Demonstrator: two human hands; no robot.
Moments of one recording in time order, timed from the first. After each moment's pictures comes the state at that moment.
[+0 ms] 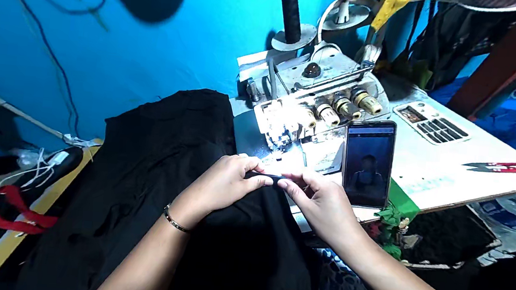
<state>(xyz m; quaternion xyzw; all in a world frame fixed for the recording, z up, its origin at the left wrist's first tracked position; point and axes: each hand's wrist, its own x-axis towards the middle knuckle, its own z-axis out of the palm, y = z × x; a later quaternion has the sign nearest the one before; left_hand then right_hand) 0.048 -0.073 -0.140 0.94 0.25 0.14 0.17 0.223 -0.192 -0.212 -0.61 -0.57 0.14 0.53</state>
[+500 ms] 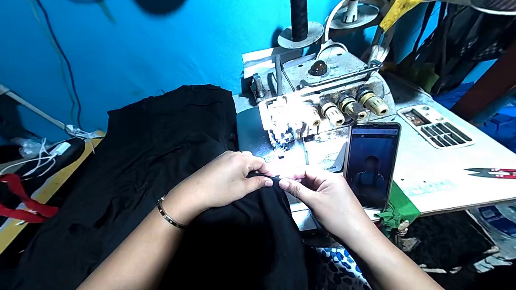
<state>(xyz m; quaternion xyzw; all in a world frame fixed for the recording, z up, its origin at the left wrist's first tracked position) 0.047 -0.080 -0.125 0.96 0.22 0.10 0.17 0.233 -0.194 -0.193 -0.59 -0.50 0.34 0.53</state>
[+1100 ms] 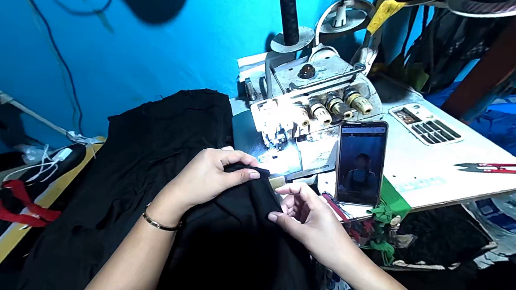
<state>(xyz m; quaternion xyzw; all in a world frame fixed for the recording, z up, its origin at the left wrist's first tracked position) 0.031 -0.082 -0.120 0.92 0.26 0.20 0.24 0.217 -0.219 -0.233 -0.52 -0.54 0.37 0.55</state>
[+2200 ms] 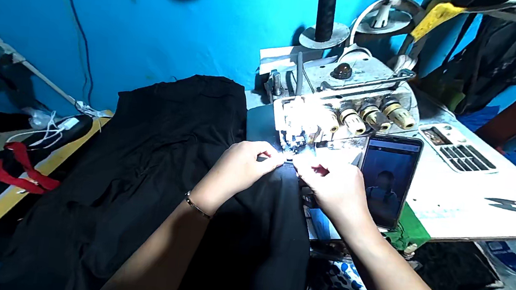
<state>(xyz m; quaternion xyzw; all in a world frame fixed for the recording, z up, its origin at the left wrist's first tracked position) 0.070 -0.068 -0.152 0.87 0.40 0.18 0.24 0.244 -0.160 -0.204 -0.67 -0.55 0.07 0.50</state>
